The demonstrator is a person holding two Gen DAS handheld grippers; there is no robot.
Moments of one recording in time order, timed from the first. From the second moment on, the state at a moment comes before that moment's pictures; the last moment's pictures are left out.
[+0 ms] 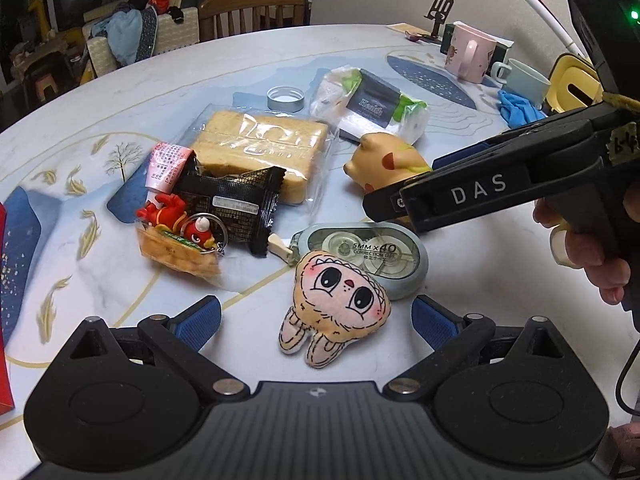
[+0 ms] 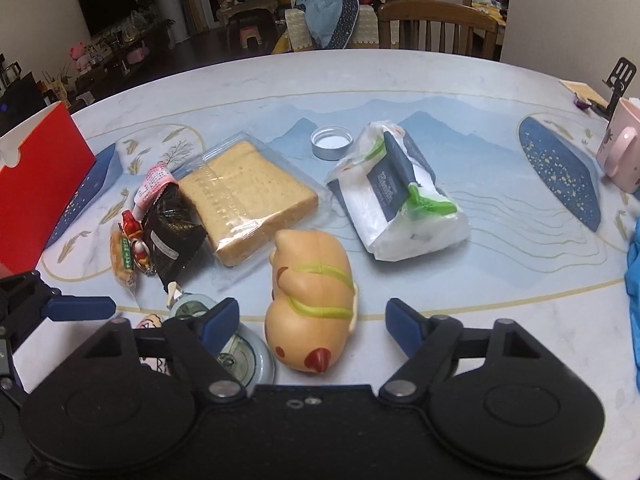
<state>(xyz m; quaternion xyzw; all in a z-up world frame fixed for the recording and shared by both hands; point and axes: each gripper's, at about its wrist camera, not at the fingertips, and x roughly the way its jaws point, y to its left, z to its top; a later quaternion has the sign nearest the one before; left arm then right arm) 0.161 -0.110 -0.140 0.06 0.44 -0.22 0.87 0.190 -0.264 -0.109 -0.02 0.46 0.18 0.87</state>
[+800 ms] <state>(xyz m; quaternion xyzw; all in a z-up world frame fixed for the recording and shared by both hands) 0.156 -0.106 -0.124 0.05 0.45 -0.22 0.87 0.175 -0.265 -0.088 0.01 0.47 0.17 0.87</state>
